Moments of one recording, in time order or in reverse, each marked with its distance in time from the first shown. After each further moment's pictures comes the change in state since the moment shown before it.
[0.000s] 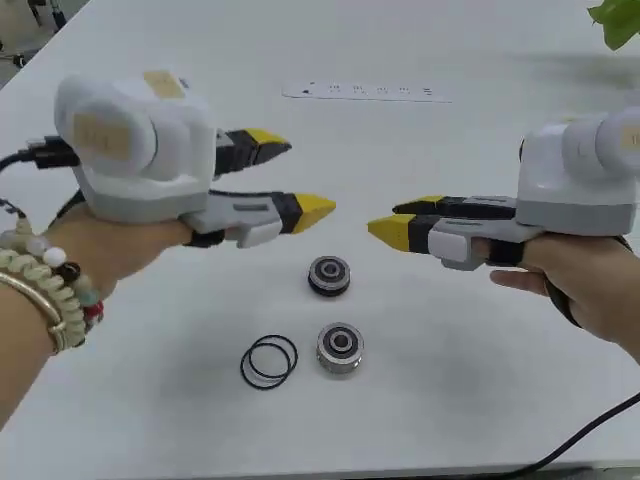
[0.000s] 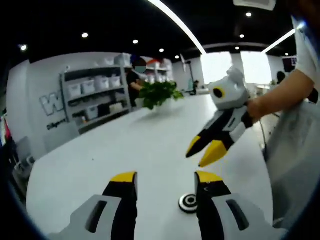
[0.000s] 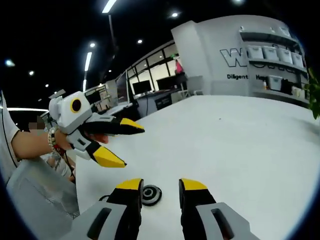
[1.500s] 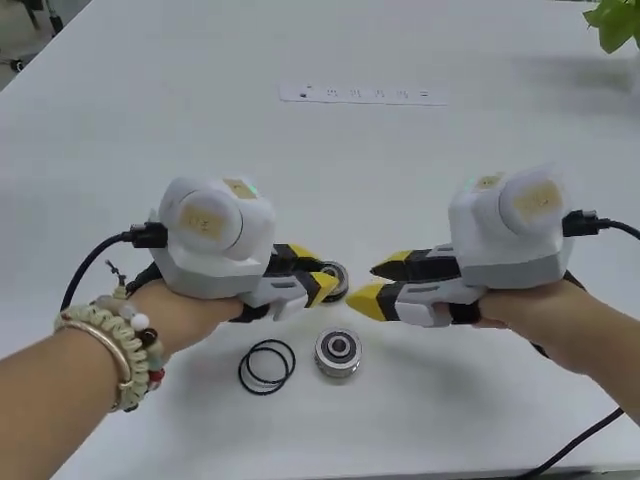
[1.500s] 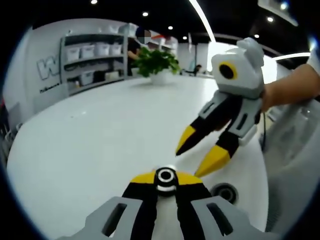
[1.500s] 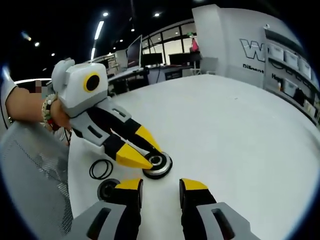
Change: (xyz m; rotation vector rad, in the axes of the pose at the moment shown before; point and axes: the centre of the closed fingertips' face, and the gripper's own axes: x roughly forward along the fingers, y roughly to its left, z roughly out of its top) left arm 0.024 -0.035 -0.067 -0.175 0.195 -0.047; right arm 0.022 0.015 -0.068 -0.155 0.245 0.028
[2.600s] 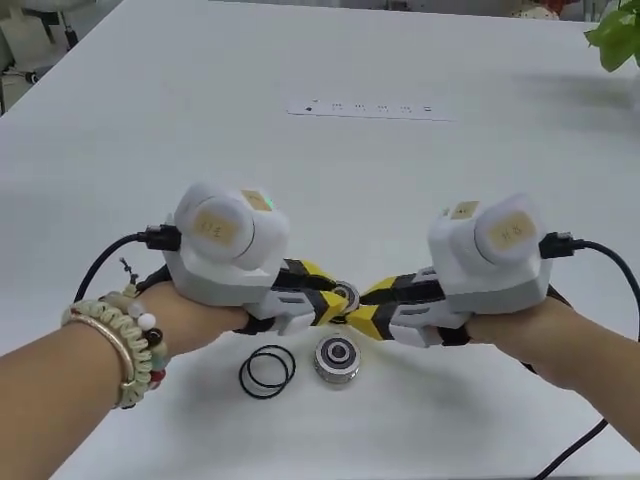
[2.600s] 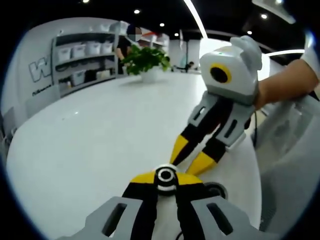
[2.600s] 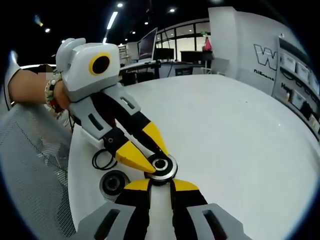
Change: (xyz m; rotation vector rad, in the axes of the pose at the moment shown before) left arm 0.007 -0.015 -0.001 0.043 0.028 -0.054; right arm 0.004 0.011 -0.009 -0.098 0.040 0.033
